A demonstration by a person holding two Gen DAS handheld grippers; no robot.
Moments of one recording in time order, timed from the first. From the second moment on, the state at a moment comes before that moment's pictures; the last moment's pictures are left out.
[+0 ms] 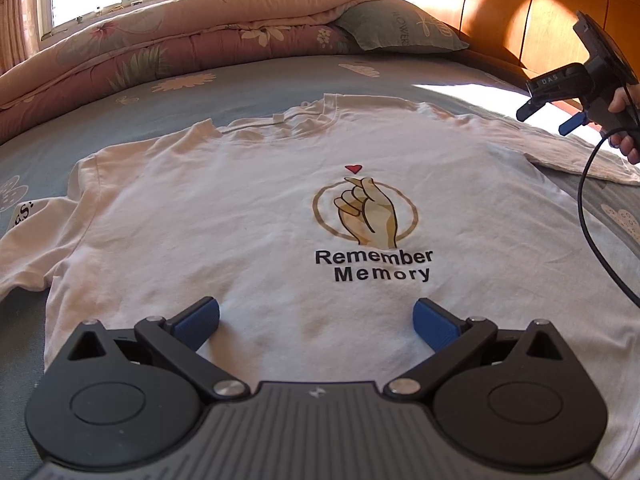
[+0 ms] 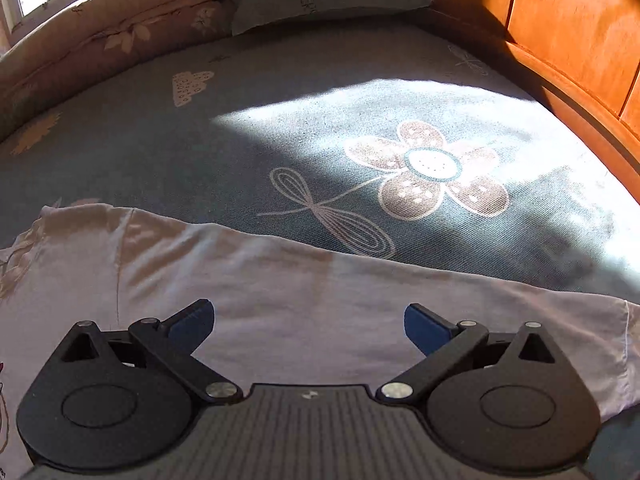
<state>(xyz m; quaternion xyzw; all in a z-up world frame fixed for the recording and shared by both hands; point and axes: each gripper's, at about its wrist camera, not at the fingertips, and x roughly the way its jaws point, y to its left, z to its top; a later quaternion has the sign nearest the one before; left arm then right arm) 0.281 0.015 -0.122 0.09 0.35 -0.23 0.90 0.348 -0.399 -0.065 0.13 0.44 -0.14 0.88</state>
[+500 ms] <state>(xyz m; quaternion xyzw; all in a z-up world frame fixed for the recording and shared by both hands) 0.295 0.057 -0.109 0.08 0.34 -0.14 0.93 0.470 -0.199 -0.080 0.00 0.46 0.05 0.89</state>
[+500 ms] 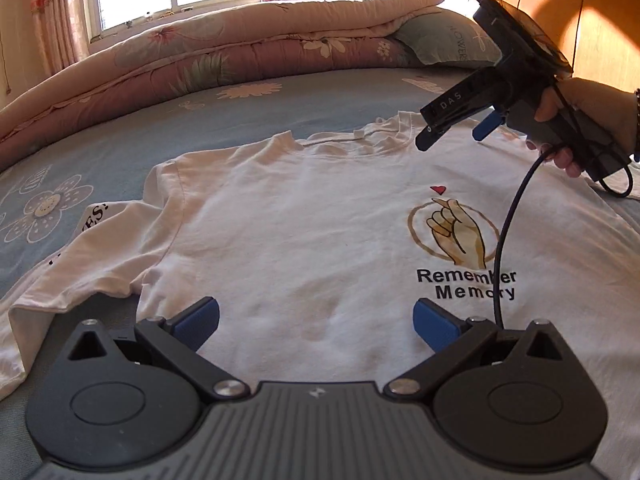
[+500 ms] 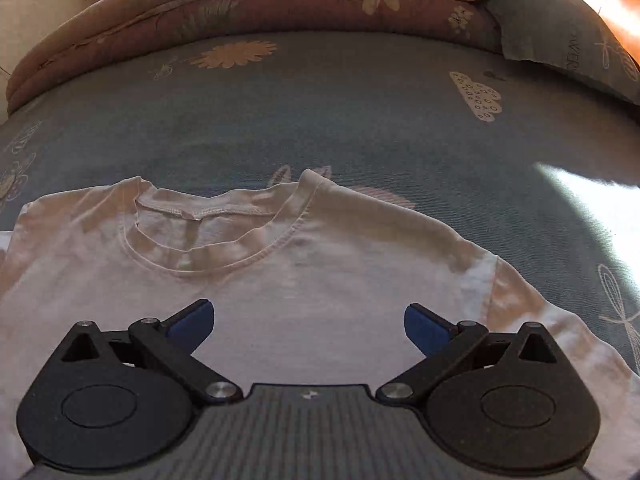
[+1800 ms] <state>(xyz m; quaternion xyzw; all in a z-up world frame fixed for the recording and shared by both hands) 0.281 -0.063 -0.079 0.08 0.43 -0.16 0.89 0.185 -0.188 -0.099 -0.04 0.38 0.15 0.91</state>
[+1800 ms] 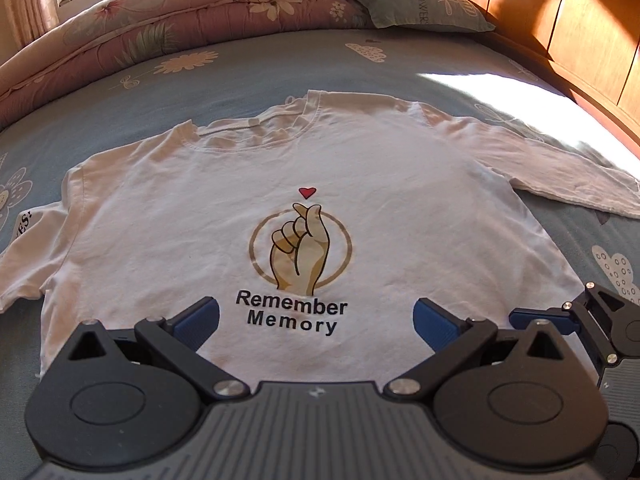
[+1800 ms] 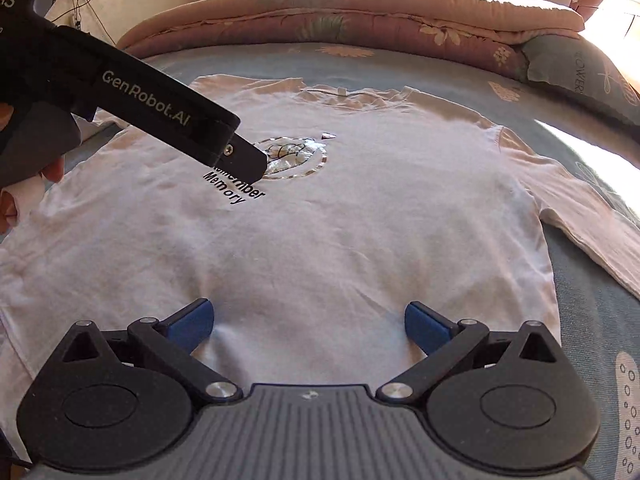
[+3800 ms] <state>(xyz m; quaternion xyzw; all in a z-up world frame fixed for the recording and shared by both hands) 0.253 0.154 0.002 -0.06 0.38 -0.01 0.92 0.192 -0.187 -0.096 -0.05 0.41 0.16 0.90</state>
